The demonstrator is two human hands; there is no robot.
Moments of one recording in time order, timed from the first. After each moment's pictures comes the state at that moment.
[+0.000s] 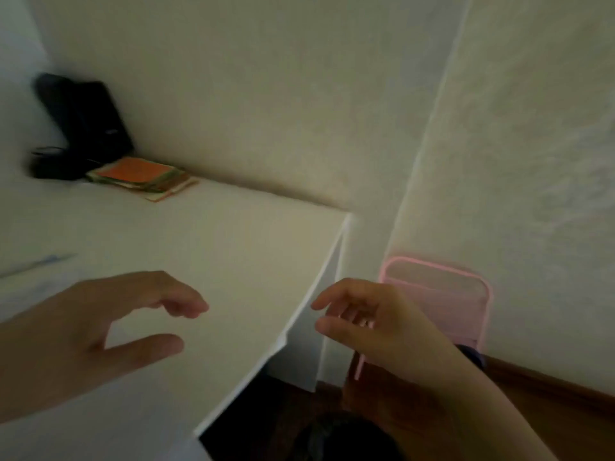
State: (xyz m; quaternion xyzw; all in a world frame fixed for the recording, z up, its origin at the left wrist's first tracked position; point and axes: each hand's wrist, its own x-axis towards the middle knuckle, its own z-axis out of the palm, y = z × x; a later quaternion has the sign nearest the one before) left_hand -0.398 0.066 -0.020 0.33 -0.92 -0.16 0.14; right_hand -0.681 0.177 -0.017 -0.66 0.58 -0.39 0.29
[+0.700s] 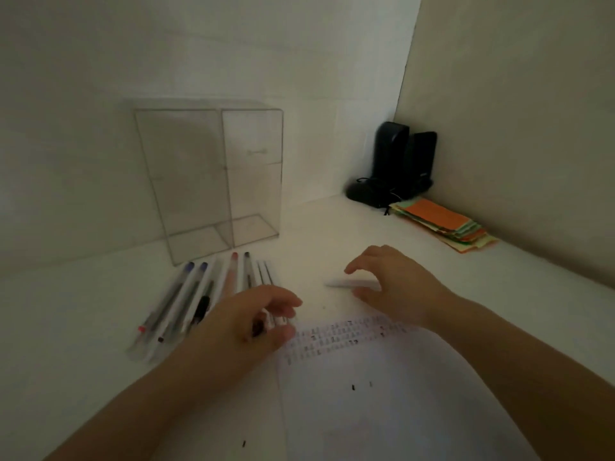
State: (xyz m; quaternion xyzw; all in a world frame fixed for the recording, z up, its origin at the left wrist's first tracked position) left_hand -0.134 0.072 -0.029 0.57 -0.73 -0.18 0.33; right_hand -0.344 -0.051 -0.009 -0.90 0.42 -0.11 0.05
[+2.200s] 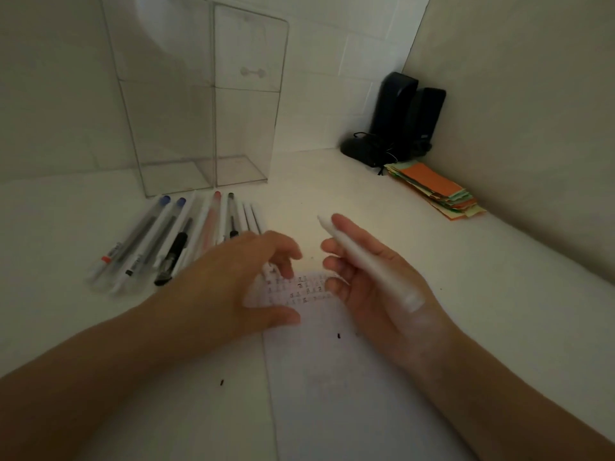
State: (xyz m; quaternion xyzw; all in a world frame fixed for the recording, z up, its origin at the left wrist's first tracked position) left_hand -0.140 0.078 -0.036 0.55 -0.77 -0.17 0.26; right_hand -0.325 0.025 -0.029 -0.45 0.28 -0.41 0.74
